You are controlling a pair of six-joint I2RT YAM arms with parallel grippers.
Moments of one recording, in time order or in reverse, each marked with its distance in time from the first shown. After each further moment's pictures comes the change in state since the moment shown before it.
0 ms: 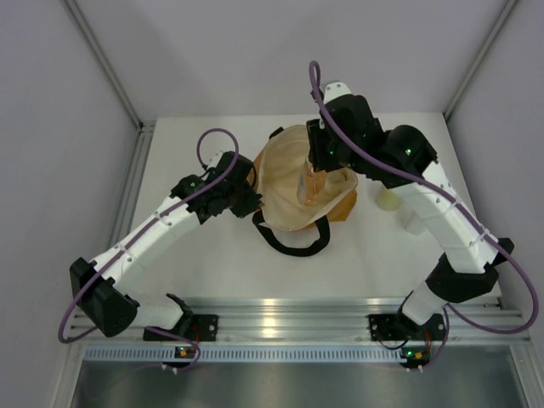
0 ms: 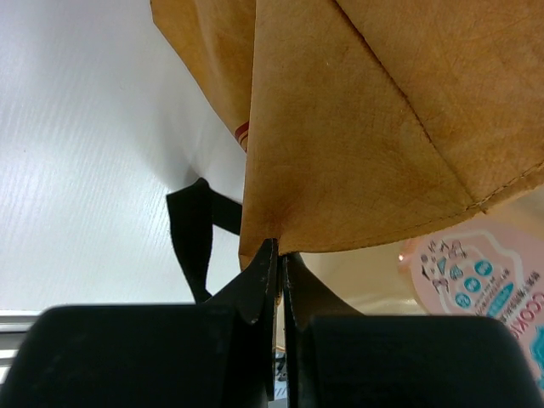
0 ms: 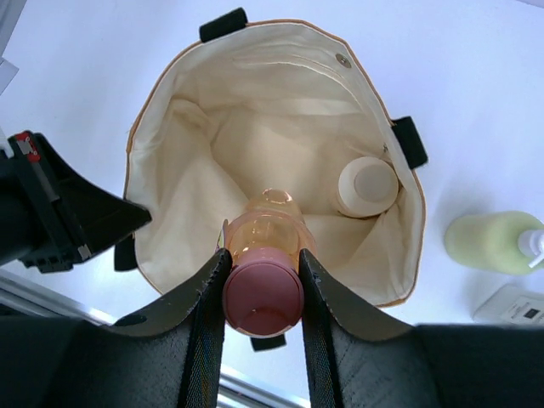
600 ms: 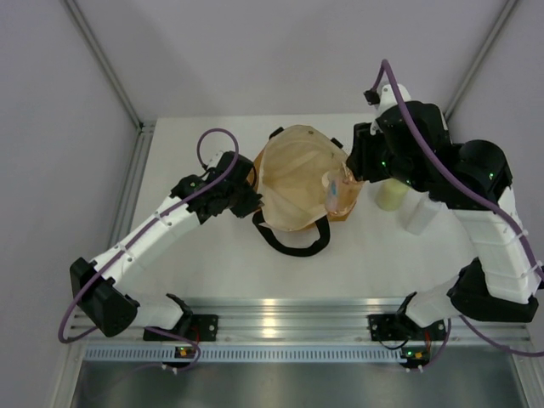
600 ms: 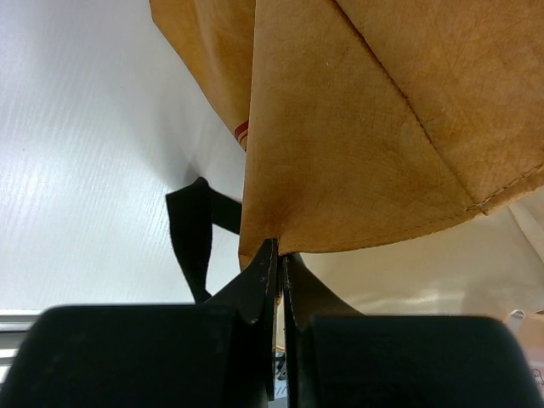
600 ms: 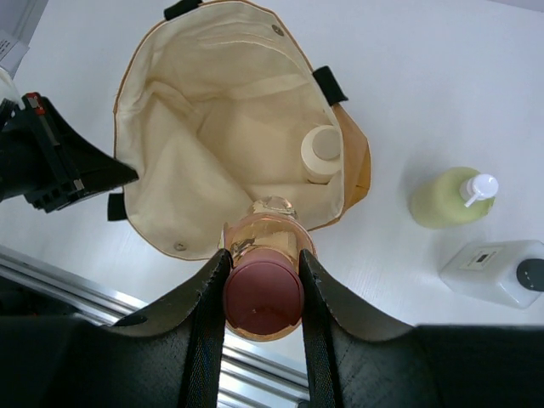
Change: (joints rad) left arm 0.000 0.001 0.000 0.000 0.004 0.000; right arm 0.000 -0.169 0.077 -0.195 0.028 0.028
